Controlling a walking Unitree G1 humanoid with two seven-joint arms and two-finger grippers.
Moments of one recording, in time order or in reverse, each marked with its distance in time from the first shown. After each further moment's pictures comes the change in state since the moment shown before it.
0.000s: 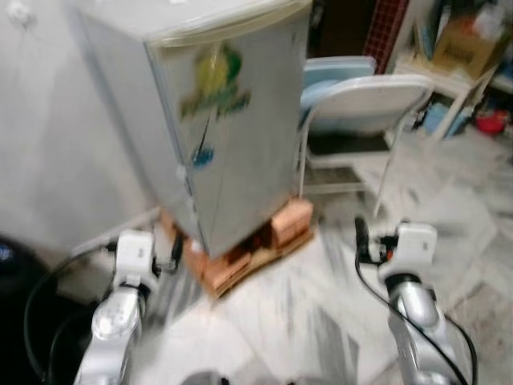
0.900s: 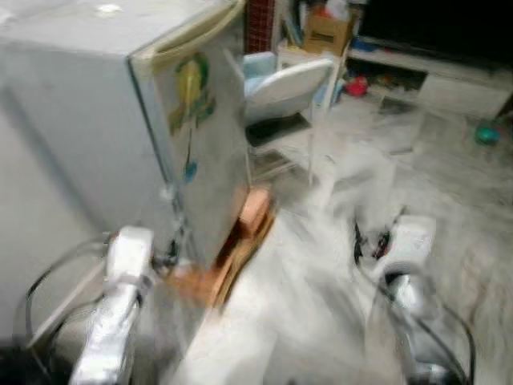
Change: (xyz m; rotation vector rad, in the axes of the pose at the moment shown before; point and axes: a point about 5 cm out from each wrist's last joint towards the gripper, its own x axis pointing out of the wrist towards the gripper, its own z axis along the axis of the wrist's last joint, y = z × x) left arm 0.006 -0.009 0.009 0.007 -0.053 -0.057; right arm 0.001 -0.004 0.001 -0.007 0.005 -0.017
